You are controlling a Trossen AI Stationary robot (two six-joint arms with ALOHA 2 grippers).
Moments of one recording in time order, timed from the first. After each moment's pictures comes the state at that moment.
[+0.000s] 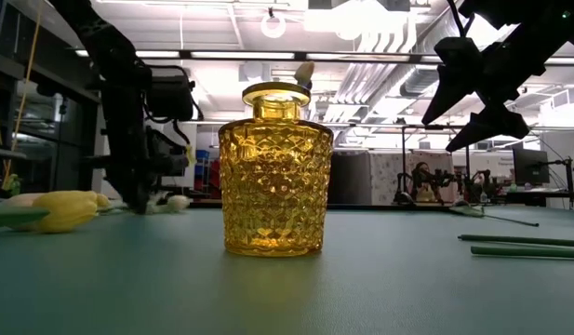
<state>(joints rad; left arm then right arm) 0.49 1.43 0.63 -0.51 -0.27 -0.82 -0.07 0.82 0.54 -0.50 0.20 1.00</state>
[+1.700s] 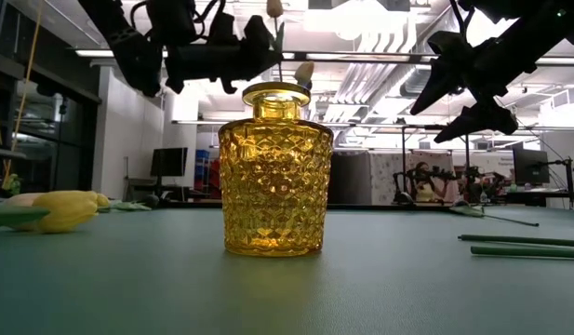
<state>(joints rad) 0.38 1.64 0.74 1.21 -0.16 -0.07 -0.07 0.82 0.54 -0.41 0.29 1.00</state>
